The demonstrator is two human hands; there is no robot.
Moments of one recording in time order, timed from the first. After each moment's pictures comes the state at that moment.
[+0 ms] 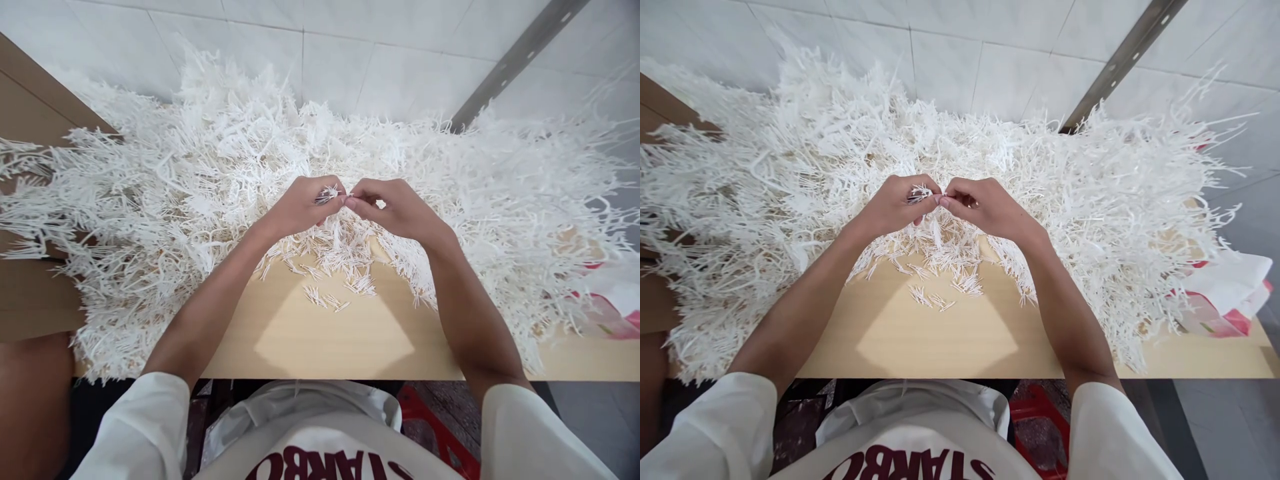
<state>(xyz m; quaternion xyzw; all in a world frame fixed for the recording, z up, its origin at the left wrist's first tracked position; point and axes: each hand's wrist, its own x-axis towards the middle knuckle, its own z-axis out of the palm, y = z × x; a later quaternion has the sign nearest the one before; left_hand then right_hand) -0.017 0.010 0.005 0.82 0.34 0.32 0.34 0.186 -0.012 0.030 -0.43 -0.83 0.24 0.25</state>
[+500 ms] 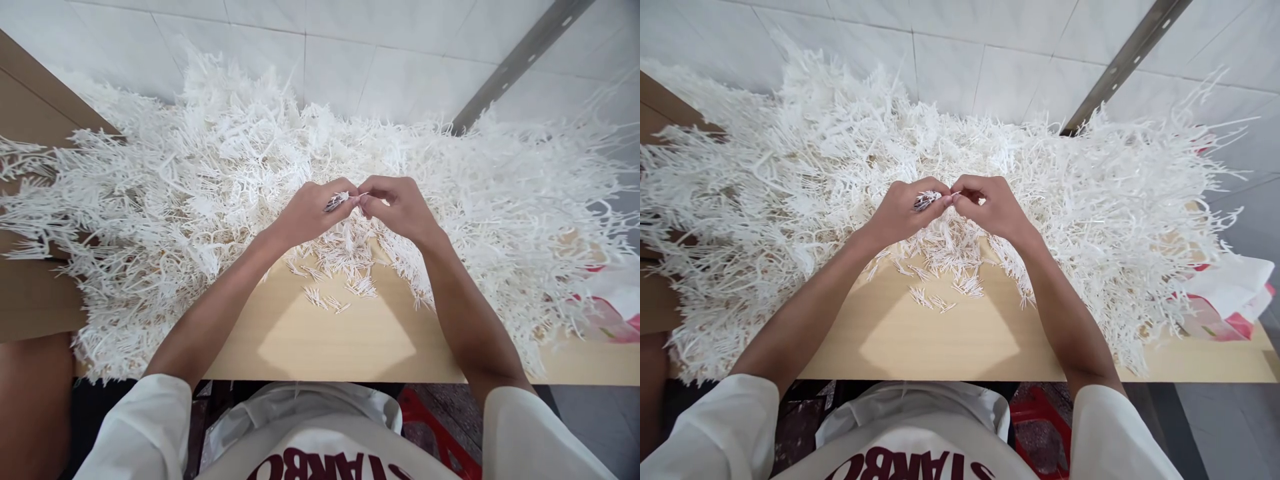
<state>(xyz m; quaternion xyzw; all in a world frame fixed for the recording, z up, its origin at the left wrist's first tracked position) -0.008 0.003 0.002 0.86 0.34 0.34 0.19 0.179 -0.014 0.028 -0.47 -0.77 0.26 0.34</state>
